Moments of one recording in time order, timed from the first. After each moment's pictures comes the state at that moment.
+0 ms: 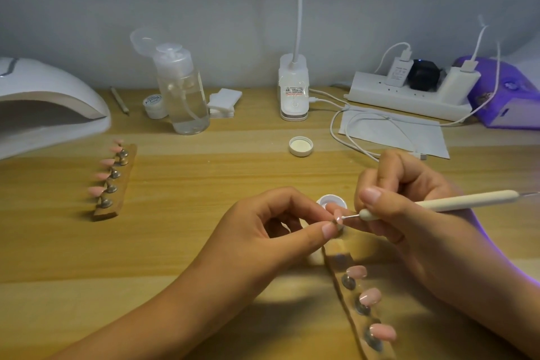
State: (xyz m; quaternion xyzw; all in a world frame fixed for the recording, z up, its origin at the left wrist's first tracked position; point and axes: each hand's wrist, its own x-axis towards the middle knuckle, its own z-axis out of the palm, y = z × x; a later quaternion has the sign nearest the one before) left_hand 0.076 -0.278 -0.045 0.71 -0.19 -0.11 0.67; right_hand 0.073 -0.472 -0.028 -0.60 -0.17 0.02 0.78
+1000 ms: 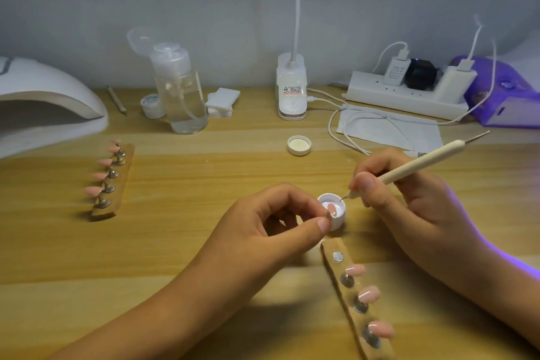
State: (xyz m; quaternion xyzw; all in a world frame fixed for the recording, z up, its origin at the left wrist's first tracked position) left_hand 0.078 -0.277 -0.047 0.71 -0.19 -0.11 0.67; right_hand 0.087 -0.486 -0.038 -0.83 -0.24 -0.14 0.49
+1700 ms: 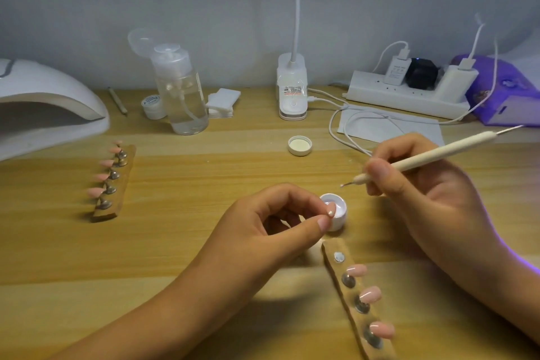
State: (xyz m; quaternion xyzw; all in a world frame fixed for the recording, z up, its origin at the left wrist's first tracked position) left_hand 0.078 -0.278 -0.045 0.71 -0.19 -0.11 0.67; right_hand 0.085 -0.484 -0.034 -0.75 -0.19 -0.14 0.62
